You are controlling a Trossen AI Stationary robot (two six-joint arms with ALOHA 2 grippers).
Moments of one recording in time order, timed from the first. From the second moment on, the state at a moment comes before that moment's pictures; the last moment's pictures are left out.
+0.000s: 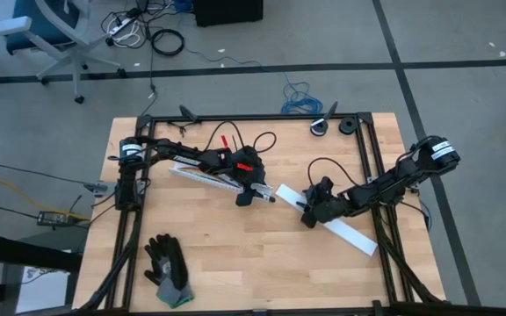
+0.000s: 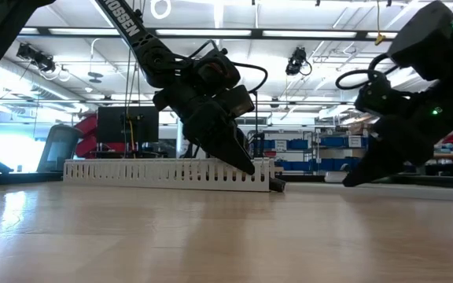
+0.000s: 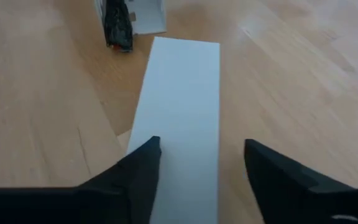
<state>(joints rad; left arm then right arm) 0.22 1.97 1.10 0.05 0.38 0.27 0.34 1.46 0.36 0.16 0.62 0.66</state>
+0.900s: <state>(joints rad) 0.22 1.97 1.10 0.06 0.38 0.27 0.34 1.46 0.36 0.26 0.48 0.66</state>
